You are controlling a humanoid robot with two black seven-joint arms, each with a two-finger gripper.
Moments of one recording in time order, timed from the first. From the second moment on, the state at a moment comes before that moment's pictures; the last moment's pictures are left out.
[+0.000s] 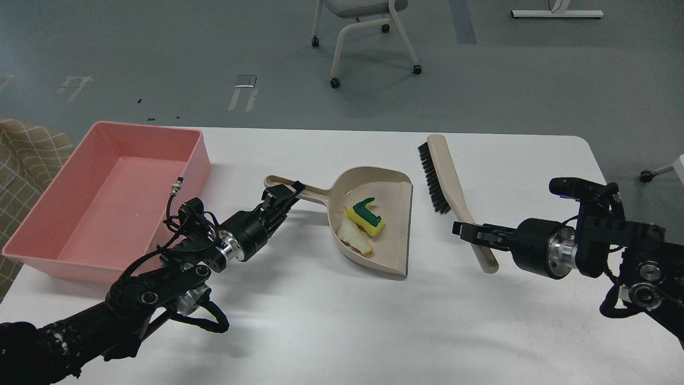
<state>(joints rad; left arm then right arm) -0.50 0.30 -0.49 -0.89 0.80 -0.01 -0.49 0.41 -0.72 0.82 1.68 -1.43 0.49 -0.28</state>
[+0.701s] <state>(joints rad) -0.54 0.33 -0.50 -0.89 0.74 -0.01 -0.49 0.23 -1.00 0.85 1.66 -1.43 0.49 -0.27</state>
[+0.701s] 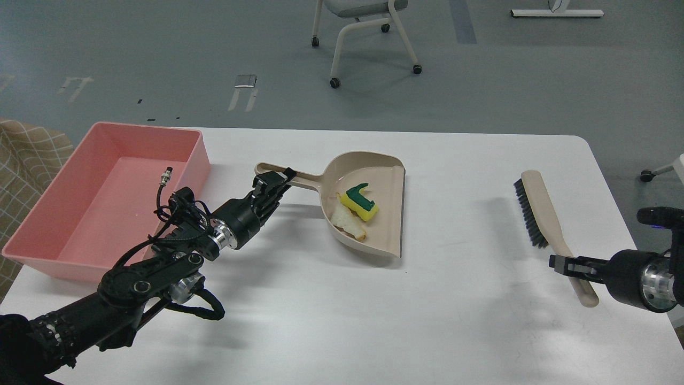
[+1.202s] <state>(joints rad) -0.58 0.37 -0.51 -0.89 0.69 -0.02 -0.49 0.17 -1.03 0.85 1.66 -1.43 0.49 -0.28</state>
